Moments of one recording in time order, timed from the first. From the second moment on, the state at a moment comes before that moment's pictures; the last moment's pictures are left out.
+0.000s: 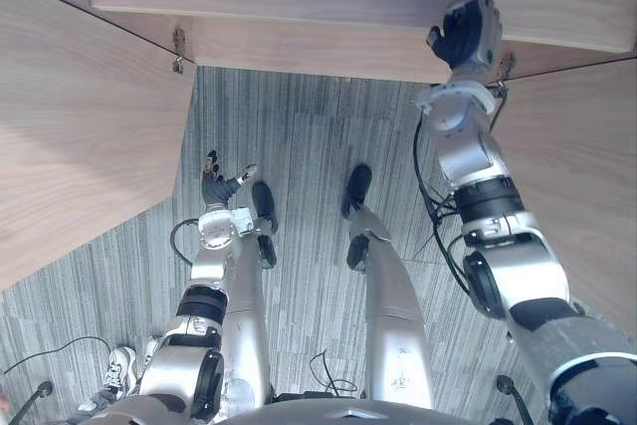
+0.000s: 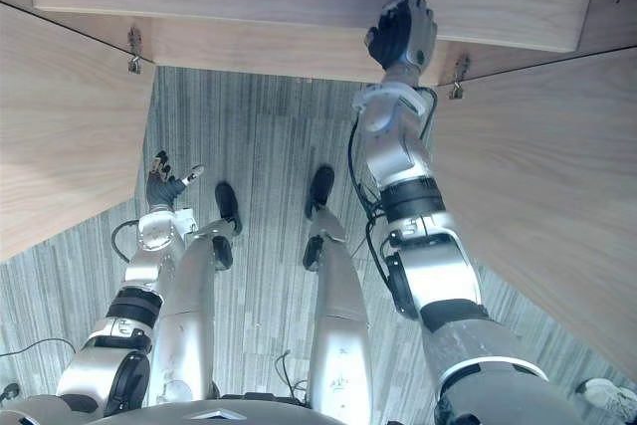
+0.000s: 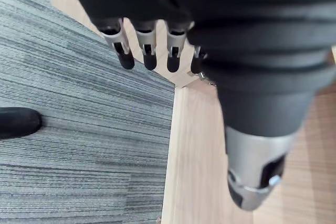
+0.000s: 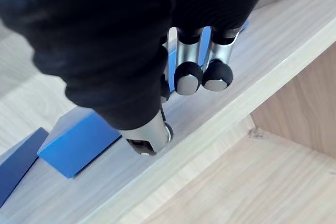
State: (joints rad) left arm -0.46 0.02 0.08 0.58 -0.11 -0.09 0.35; right arm -1.04 -0.38 0.12 0.54 -0.51 0.14 -0.50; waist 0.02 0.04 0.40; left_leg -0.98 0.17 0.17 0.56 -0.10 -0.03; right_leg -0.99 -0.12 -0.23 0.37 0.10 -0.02
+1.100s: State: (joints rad) left arm -0.30 0.04 0.07 0.48 -0.17 -0.14 0.36; right arm -1.47 -0.54 0.31 0.86 -0.12 0.08 -0.46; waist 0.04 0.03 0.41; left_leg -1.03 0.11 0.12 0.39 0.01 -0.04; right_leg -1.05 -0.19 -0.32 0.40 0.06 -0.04
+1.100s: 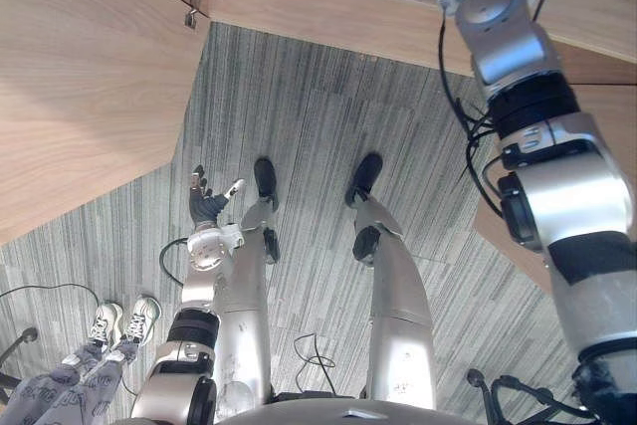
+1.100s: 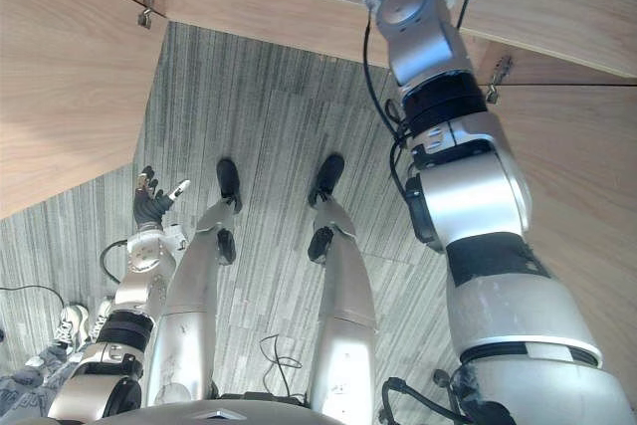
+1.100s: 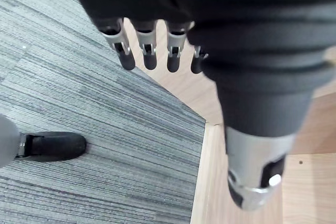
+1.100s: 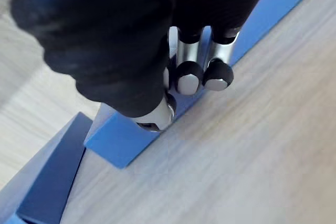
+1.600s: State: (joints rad) left arm -0.29 0.04 0.08 0.45 -0.17 -0.14 0.34; right arm -1.50 -0.57 0.31 0.88 0.00 0.05 -0.42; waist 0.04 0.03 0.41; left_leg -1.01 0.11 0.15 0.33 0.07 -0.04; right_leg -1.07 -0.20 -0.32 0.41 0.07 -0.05
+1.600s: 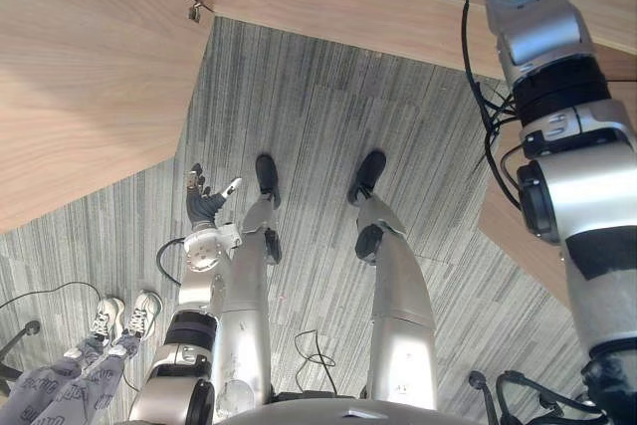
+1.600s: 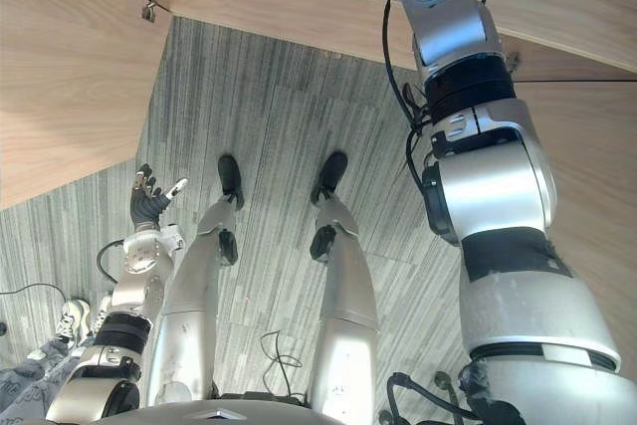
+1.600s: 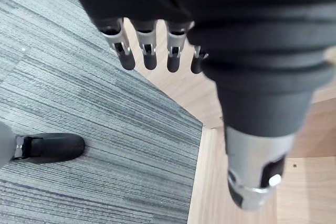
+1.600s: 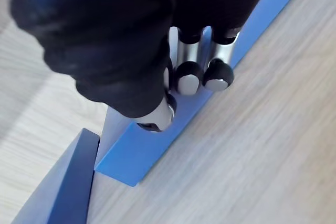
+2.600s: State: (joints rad) left arm -0.02 -0.01 0.12 0.63 -0.02 -0.06 0.25; right arm 0.08 -0.07 0.10 -0.17 0.09 -0.22 -0.22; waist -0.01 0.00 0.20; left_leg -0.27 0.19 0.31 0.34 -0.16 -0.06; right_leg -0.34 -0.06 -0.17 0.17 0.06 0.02
